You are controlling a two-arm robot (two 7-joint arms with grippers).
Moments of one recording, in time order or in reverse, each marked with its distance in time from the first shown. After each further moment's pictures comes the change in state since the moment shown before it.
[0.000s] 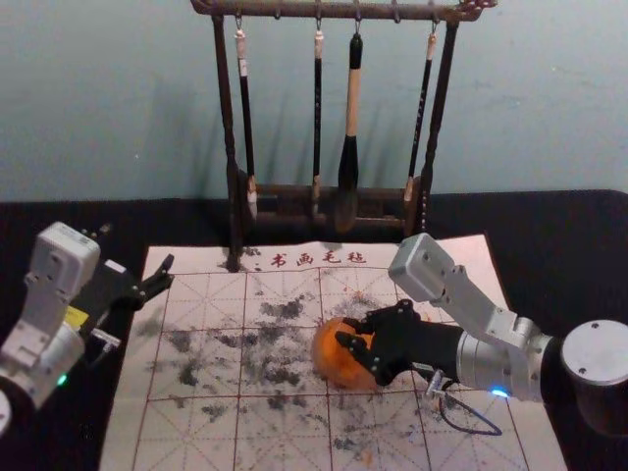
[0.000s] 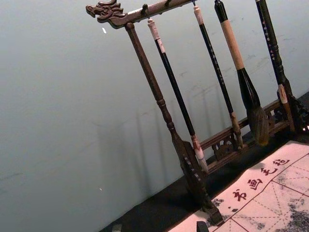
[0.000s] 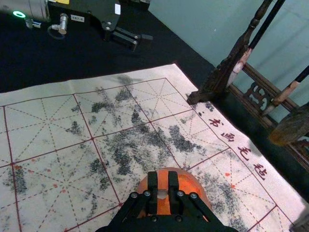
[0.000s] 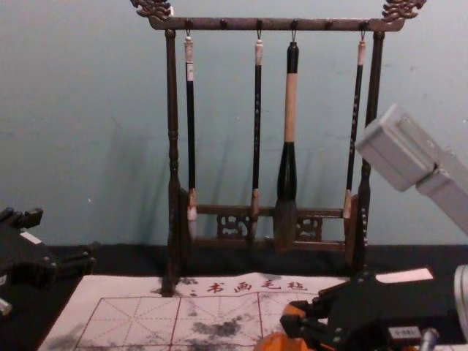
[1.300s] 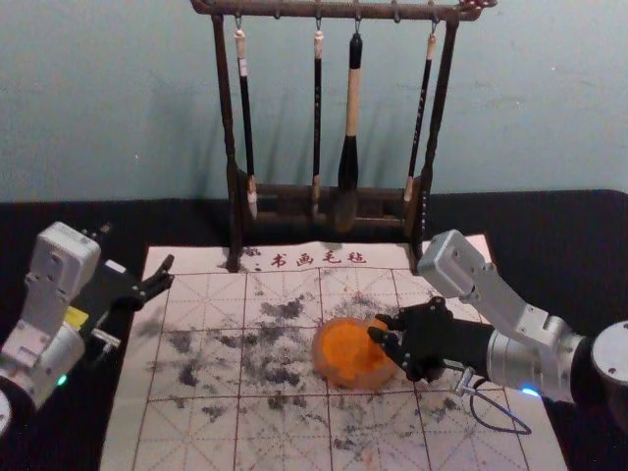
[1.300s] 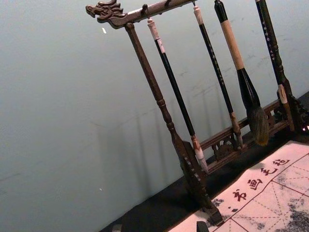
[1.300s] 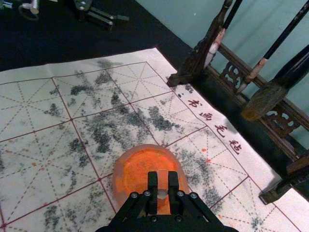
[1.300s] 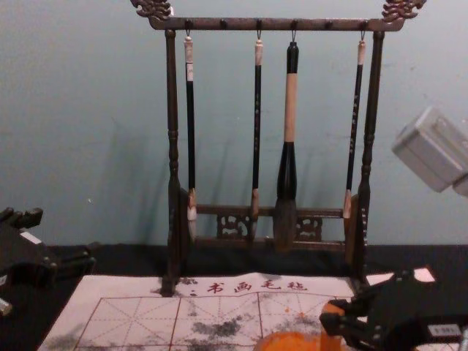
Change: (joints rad) left arm 0.000 0.000 0.000 0.000 0.000 0.000 0.000; right arm -0.033 0.041 0.050 -0.024 -0.010 0.026 -0.016
